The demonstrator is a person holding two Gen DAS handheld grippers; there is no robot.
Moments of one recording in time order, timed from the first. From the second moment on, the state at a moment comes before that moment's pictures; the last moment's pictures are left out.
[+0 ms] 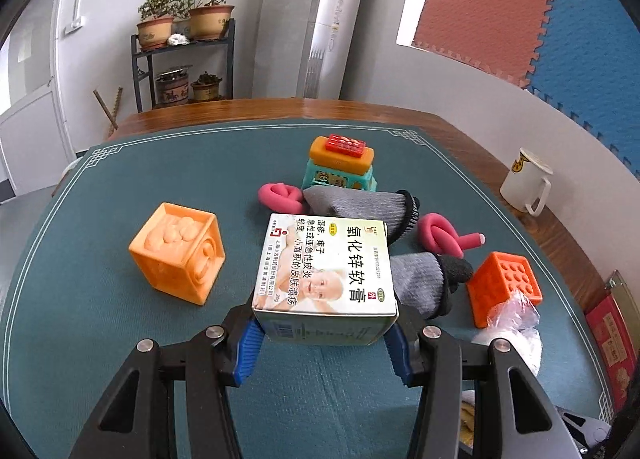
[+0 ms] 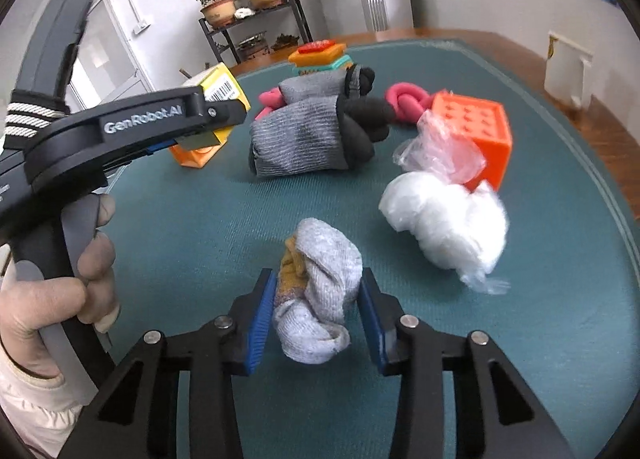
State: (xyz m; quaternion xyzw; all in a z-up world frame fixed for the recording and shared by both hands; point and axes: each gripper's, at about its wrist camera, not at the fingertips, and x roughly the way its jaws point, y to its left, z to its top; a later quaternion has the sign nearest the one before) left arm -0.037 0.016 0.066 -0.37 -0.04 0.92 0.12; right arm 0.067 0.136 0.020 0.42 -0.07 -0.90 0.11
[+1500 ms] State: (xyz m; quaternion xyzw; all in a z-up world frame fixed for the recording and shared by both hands) left arm 0.064 0.222 0.097 -0.33 0.10 0.89 0.28; right arm 0.202 0.343 0.071 0.30 -0.16 -0.93 -0.16
